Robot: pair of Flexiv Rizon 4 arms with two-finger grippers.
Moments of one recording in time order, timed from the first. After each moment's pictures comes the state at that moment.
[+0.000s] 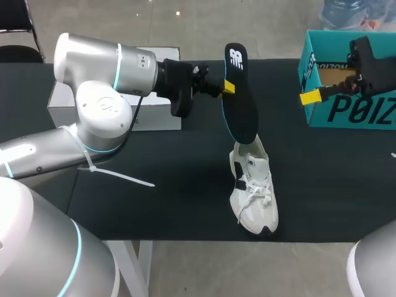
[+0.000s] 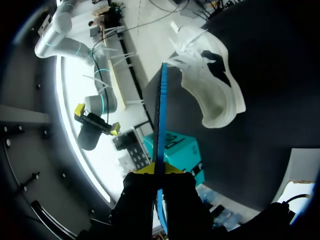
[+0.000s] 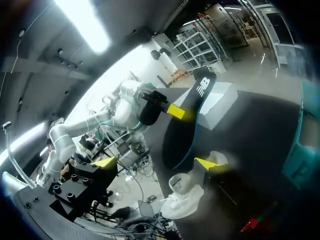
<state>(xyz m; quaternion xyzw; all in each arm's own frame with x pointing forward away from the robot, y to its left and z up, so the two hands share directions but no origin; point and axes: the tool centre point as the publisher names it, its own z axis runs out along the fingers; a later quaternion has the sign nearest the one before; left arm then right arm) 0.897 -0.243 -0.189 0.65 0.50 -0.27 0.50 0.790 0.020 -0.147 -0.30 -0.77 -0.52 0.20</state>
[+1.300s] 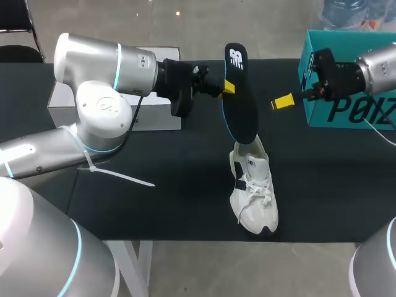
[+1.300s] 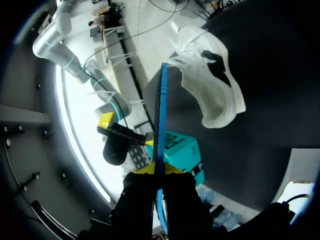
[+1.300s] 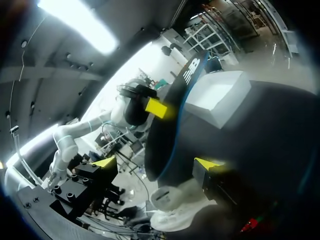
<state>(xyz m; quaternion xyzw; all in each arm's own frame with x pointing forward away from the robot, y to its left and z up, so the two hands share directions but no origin) 0.897 -0.243 -0.189 0.65 0.50 -0.27 0.50 0.835 0.061 -0.203 -0.27 -0.76 -0.53 0.27</state>
